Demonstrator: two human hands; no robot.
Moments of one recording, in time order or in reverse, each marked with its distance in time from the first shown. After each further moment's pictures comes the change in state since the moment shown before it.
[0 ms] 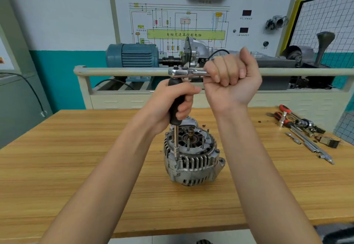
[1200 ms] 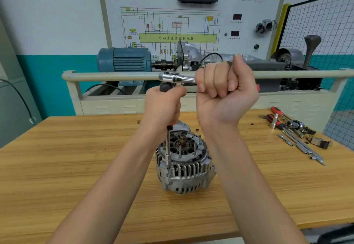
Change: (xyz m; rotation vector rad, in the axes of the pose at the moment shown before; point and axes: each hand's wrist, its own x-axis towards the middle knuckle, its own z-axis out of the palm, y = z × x) left_hand 0.011 -0.009 0.019 0.071 0.423 0.031; right_hand -0.013 0.008 0.008 -0.302 -0.085 -0.241
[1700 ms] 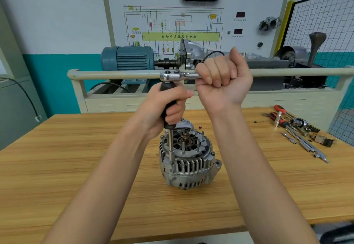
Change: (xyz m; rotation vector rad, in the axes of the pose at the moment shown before) left_hand -0.002 0.005 -0.023 -0.135 -0.490 -0.006; right_hand 0.019 -0.004 -0.011 0.313 0.084 0.291
